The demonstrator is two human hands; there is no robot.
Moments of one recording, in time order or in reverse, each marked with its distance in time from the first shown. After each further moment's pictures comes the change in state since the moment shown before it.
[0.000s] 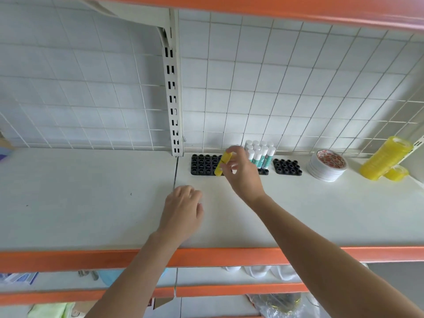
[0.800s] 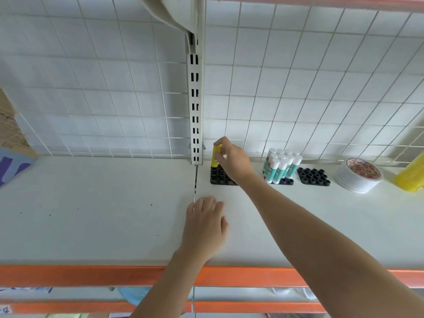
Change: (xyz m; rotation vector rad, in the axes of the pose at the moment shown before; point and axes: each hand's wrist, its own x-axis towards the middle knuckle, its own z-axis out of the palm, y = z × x) left_hand -0.001 -0.002 0.010 0.049 0.035 -0.003; right_hand 0.088 -0.004 0.072 -0.235 -0.150 -0.068
